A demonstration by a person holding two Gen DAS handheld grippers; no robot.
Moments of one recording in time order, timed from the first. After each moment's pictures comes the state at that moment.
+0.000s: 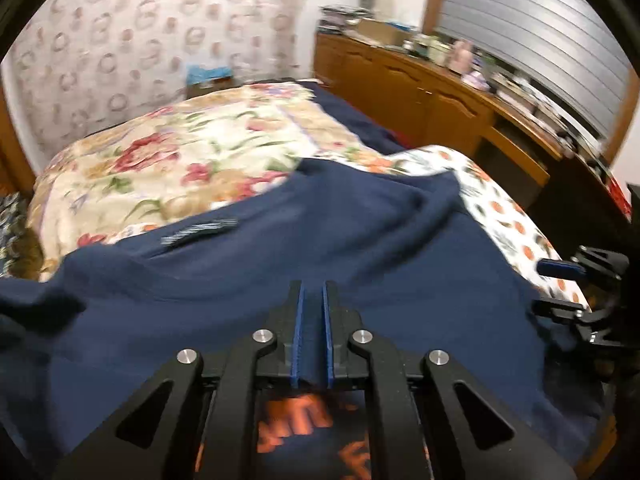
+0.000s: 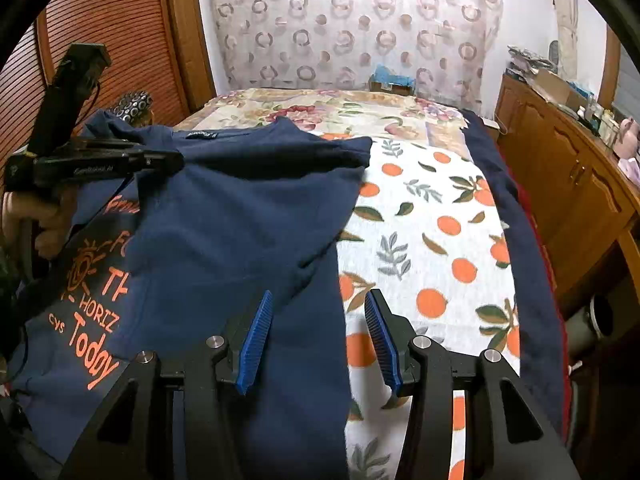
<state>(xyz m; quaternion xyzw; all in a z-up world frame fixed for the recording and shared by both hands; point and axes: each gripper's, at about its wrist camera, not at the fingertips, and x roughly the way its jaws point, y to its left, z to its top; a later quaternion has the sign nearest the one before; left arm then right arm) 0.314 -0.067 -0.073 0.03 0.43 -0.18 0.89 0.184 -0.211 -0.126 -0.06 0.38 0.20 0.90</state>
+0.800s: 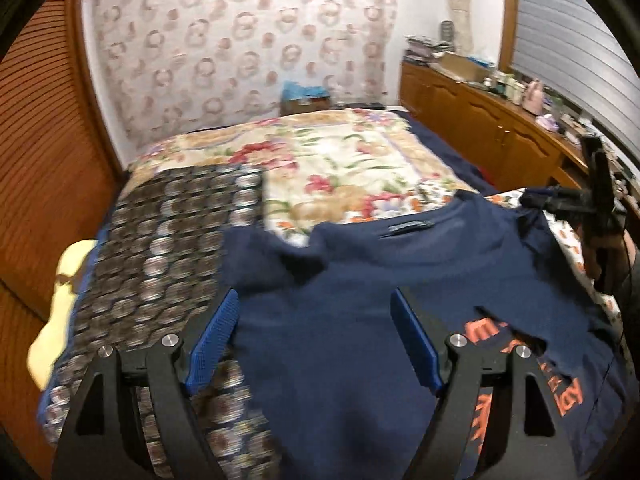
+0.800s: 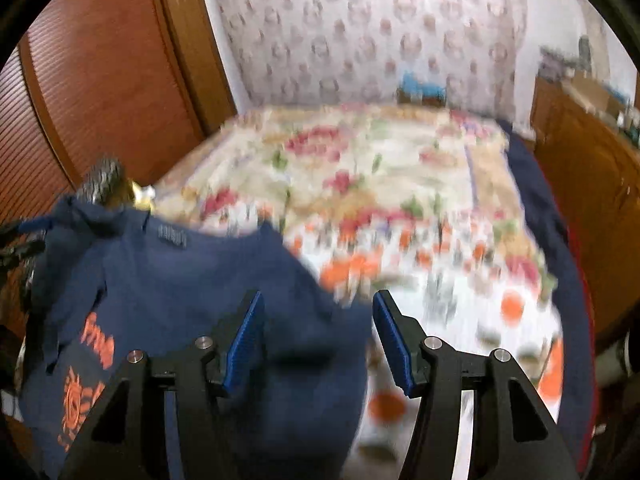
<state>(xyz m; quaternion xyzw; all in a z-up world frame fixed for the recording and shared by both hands) 0.265 0.079 -0.031 0.03 0.39 -0.04 0.92 0.353 -0.217 -0.112 -0.02 0.35 0.25 0.90</state>
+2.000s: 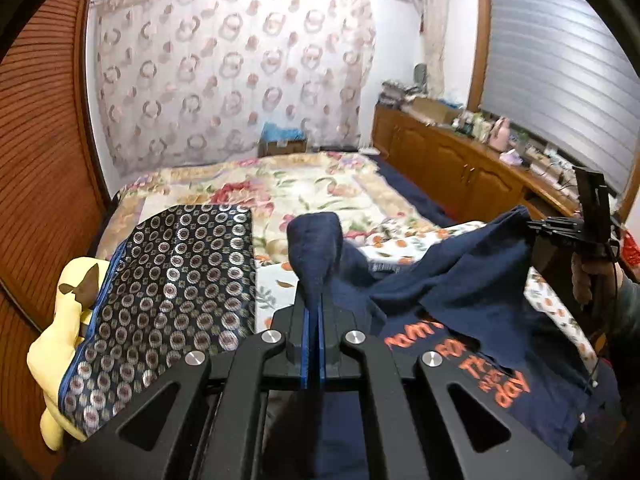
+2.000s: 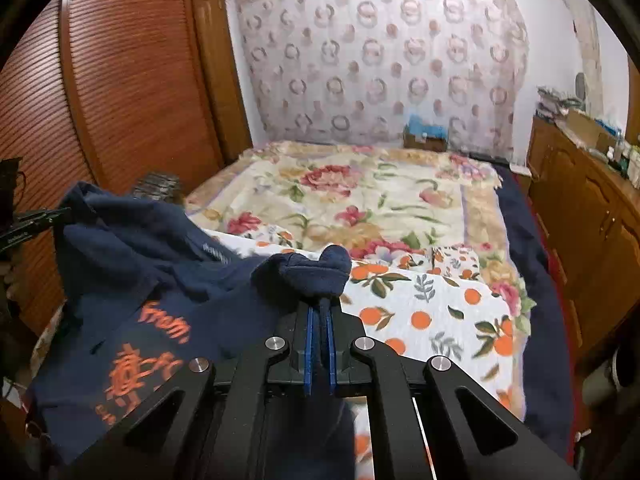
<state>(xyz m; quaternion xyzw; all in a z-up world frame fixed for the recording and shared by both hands) 0.180 0.086 0.021 0.00 0.31 -0.10 0.95 0.249 -0.250 -0.059 -0.03 0.30 0.27 0.92</state>
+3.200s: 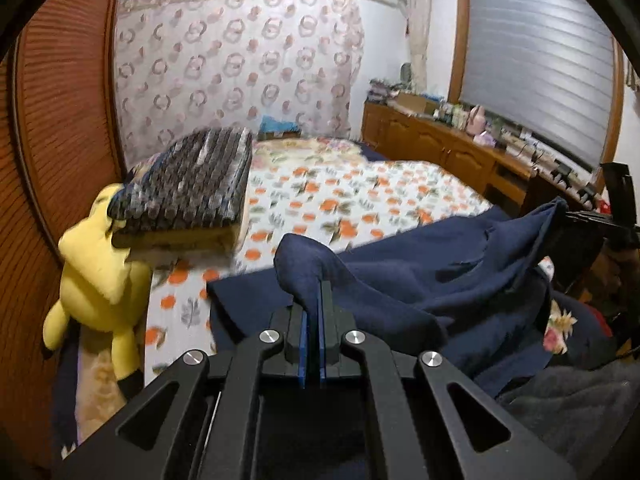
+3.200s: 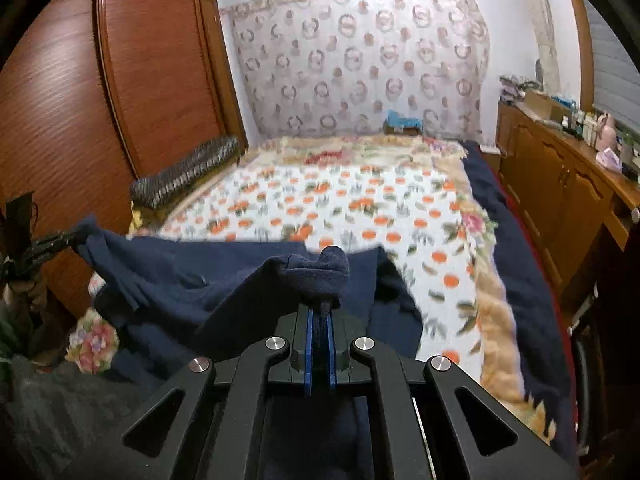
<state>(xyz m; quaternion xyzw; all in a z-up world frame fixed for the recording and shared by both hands) -0.039 0.086 -0.034 -0.01 0.32 -0.10 0.94 -0.059 -0.341 -0.074 -0.01 0.30 0.23 0.92</state>
